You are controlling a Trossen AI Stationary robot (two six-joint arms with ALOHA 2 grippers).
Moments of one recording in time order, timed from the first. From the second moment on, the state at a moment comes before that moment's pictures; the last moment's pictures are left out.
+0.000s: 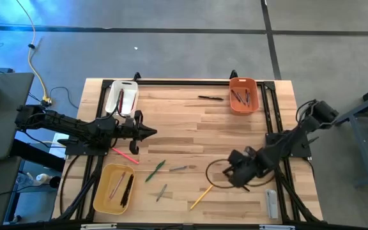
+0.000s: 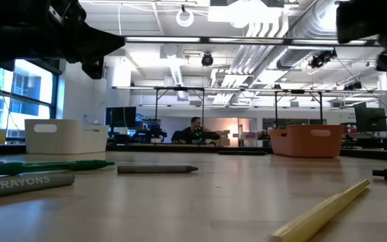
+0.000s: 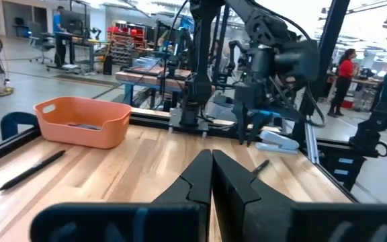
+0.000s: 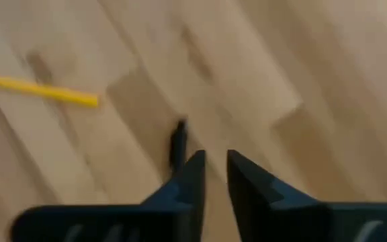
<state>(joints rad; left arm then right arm) 0.11 0.93 0.10 0.88 -0.01 -0.14 0.63 1.44 0.92 -0.83 0.25 1.18</state>
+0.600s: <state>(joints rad) 0.11 0.93 0.10 0.88 0.00 -0.19 0.76 1.70 0.95 -0.79 0.07 1.40</state>
